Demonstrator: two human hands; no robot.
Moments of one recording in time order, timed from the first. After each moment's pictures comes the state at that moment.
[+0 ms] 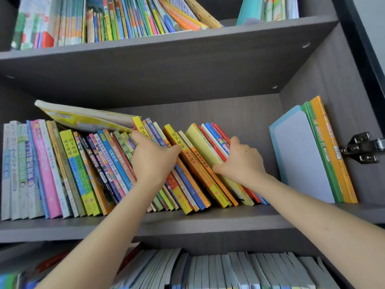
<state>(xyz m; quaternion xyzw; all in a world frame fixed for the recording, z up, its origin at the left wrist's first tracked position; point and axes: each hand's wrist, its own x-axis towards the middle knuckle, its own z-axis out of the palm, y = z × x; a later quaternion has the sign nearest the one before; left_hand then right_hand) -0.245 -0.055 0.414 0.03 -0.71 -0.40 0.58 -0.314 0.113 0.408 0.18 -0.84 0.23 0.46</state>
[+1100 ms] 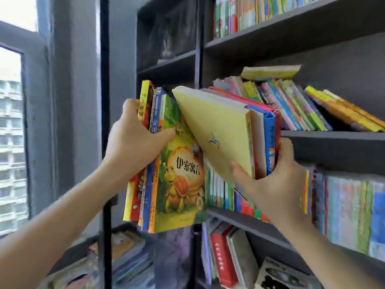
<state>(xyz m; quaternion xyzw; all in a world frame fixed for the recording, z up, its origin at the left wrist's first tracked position) 0.231 -0.132 0.287 0.24 -0.73 -0.24 0.59 0.054 -0.007 0.227 0.48 -0.49 0.57 0.45</state>
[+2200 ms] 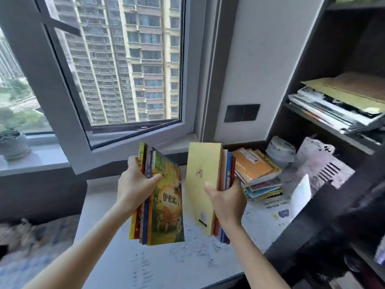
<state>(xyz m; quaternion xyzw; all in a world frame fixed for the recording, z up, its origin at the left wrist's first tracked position) 0.545 -0.444 -0.043 0.67 -0.58 -0.22 0.40 0.342 -0.413 -0.081 0.44 -0.72 0.50 -0.18</state>
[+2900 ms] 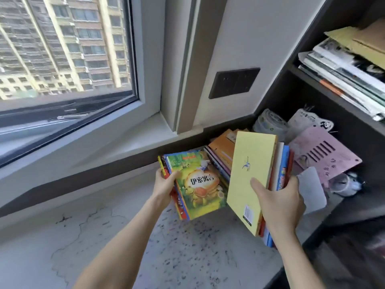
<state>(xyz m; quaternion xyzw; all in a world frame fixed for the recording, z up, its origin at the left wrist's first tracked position) 0.405 -0.698 -0.254 0.56 -0.29 -0.70 0.34 0.236 -0.539 -0.116 0.27 -0.87 0.40 -0.04</state>
